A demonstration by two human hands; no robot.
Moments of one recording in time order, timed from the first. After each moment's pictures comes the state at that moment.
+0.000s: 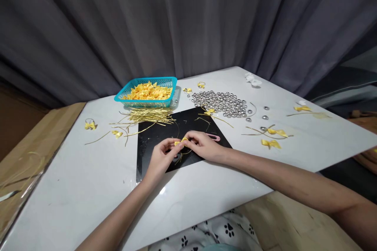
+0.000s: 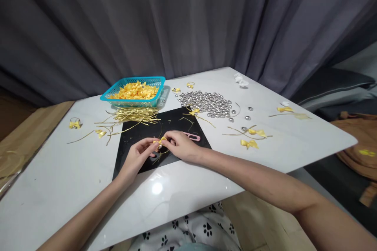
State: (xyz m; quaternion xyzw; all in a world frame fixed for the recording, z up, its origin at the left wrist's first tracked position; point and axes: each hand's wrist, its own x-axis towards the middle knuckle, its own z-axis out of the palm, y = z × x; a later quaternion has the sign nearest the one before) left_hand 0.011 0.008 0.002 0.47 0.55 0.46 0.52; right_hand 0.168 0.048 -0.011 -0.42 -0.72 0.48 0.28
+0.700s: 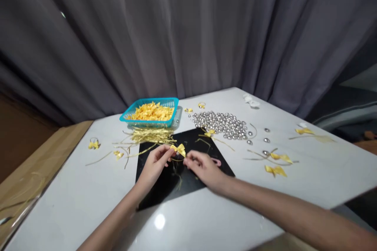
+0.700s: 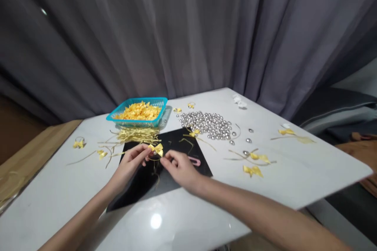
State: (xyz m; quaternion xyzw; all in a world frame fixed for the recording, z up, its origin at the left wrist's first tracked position) left_hand -0.003 0.040 0.028 0.59 0.52 0.42 0.46; right_hand 0.168 0.038 0.000 -0.45 -0.70 0.46 0.32
